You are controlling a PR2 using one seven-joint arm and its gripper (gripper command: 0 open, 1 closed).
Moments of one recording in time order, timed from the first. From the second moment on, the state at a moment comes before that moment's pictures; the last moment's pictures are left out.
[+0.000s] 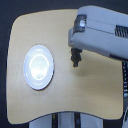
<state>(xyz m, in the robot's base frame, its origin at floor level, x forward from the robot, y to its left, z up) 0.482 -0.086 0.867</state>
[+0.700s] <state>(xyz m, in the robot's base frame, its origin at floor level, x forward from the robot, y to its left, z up) 0.462 0.057 0.874</state>
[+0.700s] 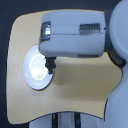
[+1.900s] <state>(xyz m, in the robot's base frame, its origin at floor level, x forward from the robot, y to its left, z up) 0.436 0.153 0.789</state>
